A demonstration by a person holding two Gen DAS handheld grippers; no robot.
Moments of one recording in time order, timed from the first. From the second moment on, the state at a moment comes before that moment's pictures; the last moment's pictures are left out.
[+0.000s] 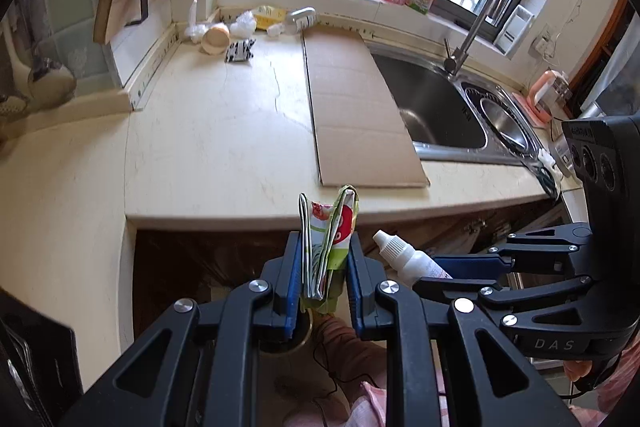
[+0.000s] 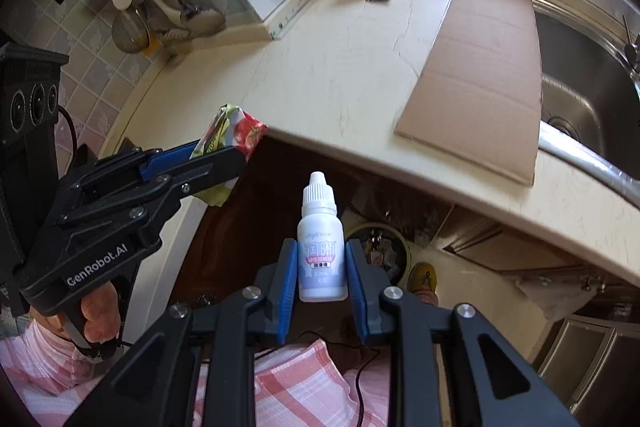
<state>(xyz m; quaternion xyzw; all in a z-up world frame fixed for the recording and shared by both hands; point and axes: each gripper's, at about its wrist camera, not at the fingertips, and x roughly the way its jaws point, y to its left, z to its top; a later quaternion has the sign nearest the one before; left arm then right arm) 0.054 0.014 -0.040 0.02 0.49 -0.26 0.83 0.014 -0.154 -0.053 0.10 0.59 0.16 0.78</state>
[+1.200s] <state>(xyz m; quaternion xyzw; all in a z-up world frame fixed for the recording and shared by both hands) 0.051 0.056 -0.233 -0.02 0.64 -0.15 0.75 0.032 -0.123 -0.211 0.06 0.68 0.22 0.70</state>
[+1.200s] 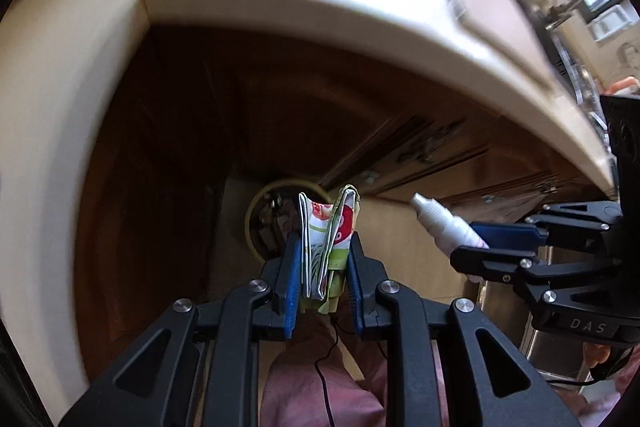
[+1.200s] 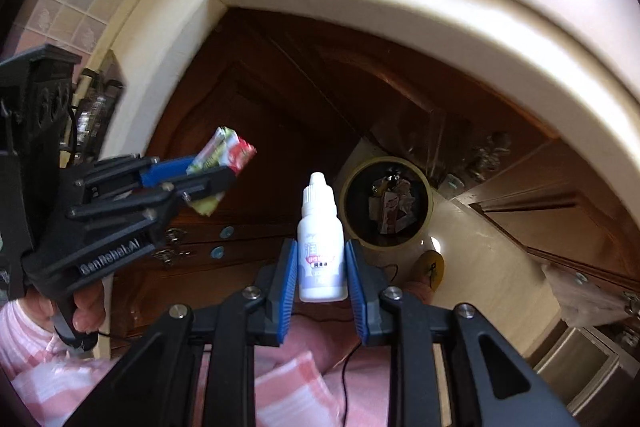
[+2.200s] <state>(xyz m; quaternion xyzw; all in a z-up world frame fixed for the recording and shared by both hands) 0.070 0.058 -0.512 0.01 0.71 -0.06 0.71 0.046 -0.108 -0.475 0.01 0.69 0.19 0.70</state>
